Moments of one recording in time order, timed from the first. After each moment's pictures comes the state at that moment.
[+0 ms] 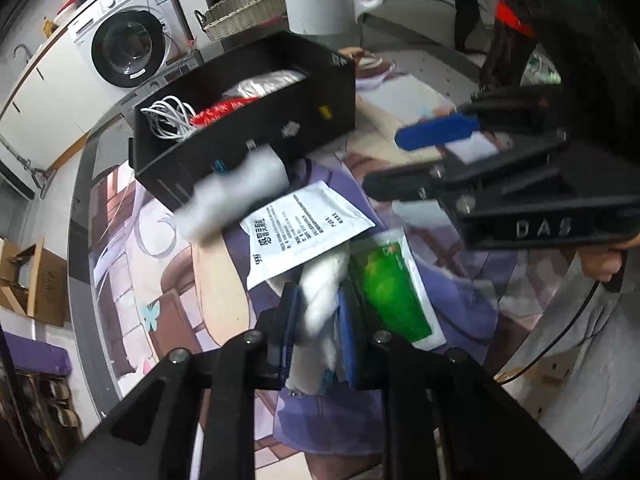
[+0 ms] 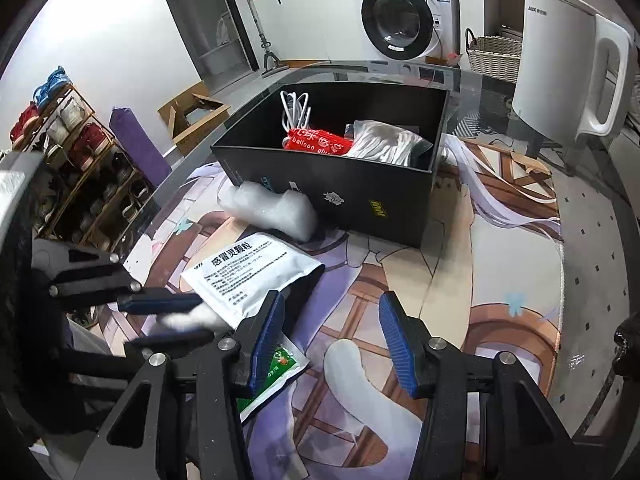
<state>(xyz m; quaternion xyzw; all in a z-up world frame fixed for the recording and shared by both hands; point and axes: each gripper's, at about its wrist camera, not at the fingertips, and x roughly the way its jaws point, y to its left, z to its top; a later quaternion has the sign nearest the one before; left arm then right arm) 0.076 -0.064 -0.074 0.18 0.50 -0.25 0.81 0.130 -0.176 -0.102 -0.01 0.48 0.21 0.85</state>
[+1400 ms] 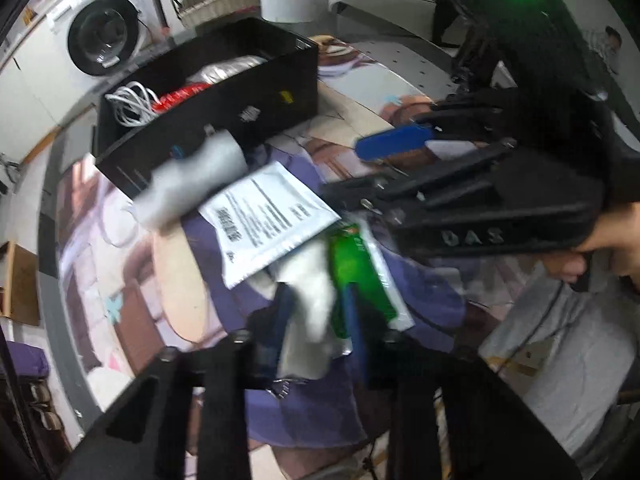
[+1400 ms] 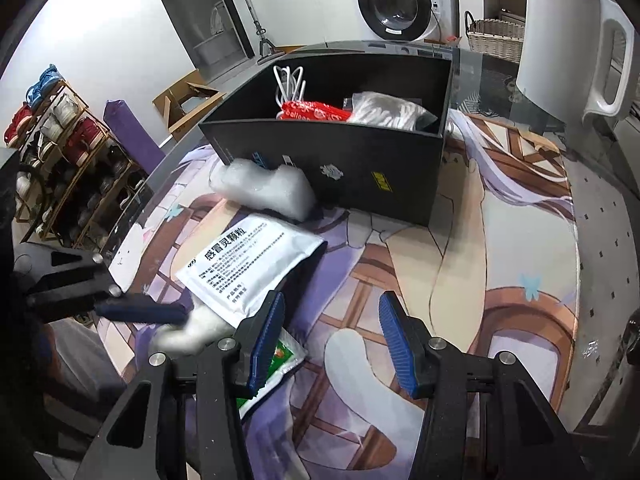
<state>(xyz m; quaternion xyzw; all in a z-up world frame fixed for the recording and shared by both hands) 0.070 -0.075 -0.081 0.17 0.52 -0.29 0.78 0.133 -0.172 -0.121 -0.01 0.51 0.20 0.83</state>
